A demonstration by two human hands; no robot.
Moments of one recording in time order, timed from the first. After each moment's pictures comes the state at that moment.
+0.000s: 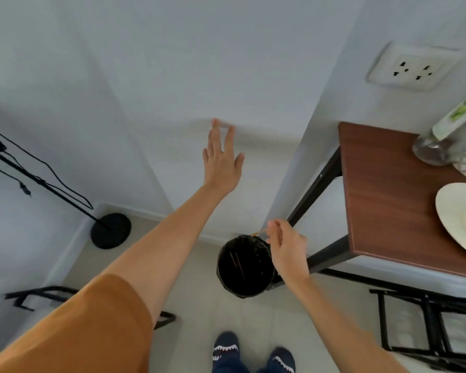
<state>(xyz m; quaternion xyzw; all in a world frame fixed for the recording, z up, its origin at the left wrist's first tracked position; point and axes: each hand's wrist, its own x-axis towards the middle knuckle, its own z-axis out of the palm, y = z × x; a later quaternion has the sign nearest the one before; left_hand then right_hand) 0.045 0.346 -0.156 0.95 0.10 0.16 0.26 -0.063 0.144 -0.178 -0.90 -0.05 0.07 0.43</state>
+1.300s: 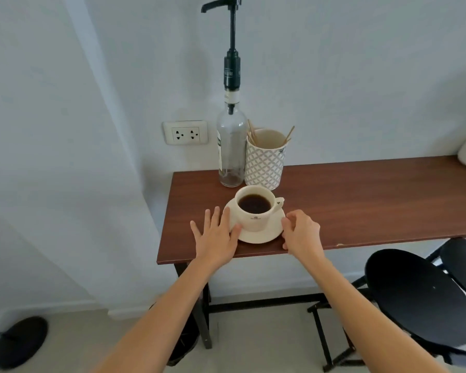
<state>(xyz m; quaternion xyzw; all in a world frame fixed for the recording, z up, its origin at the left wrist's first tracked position) -0.022 -0.020 -0.075 0.98 0.00 -0.04 0.21 -0.026 -0.215 -0.049 -0.89 0.12 -0.03 0.44</state>
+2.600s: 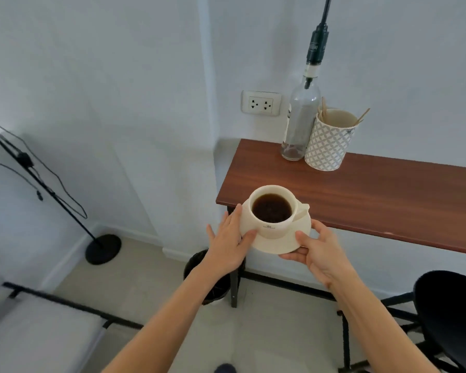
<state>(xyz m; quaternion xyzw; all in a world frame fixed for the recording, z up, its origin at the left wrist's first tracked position) -0.181 0.007 -0.066 0.91 0.09 0.02 0.39 -0.130 -0.184 -0.043 -0.62 0.08 0.23 0.74</state>
